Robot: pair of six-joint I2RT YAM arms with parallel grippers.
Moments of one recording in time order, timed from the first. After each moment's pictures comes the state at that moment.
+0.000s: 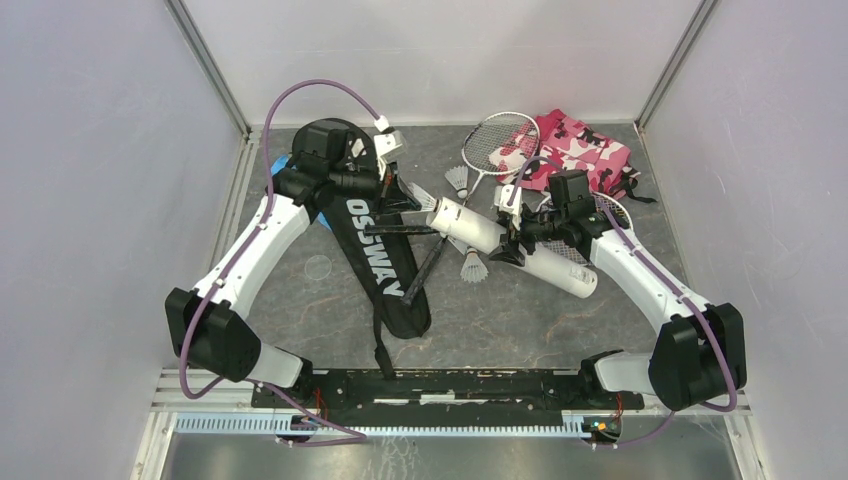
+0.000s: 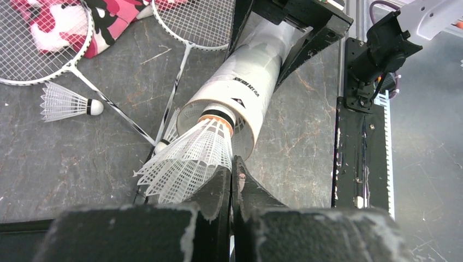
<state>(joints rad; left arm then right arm) -0.37 1.44 1.37 -0.55 0.97 0.36 0.30 1.31 0.95 -0.46 -0.84 -0.79</state>
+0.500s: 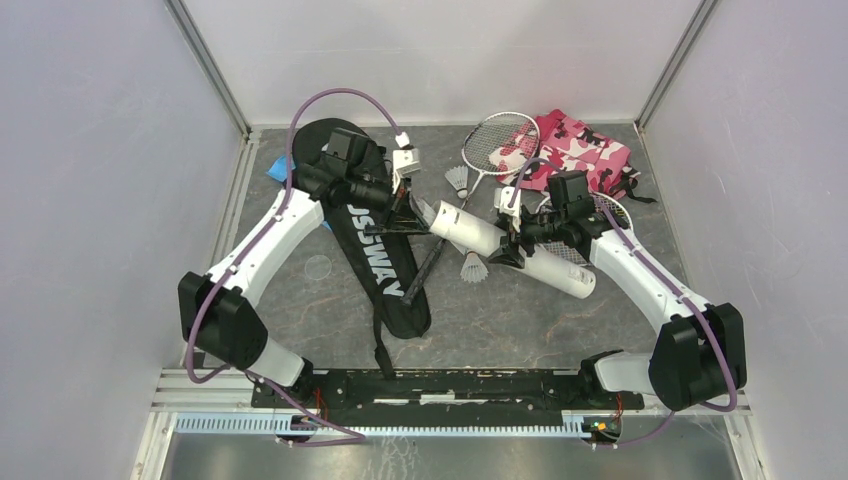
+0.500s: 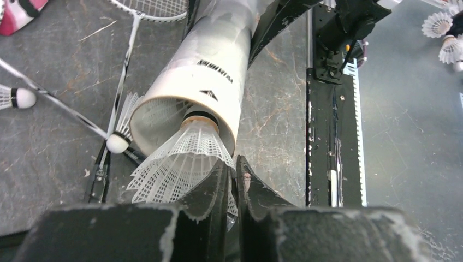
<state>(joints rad) -0.42 1.51 1.40 -0.73 1.01 0.47 0.30 1.31 0.95 -0.47 -0.87 -0.80</state>
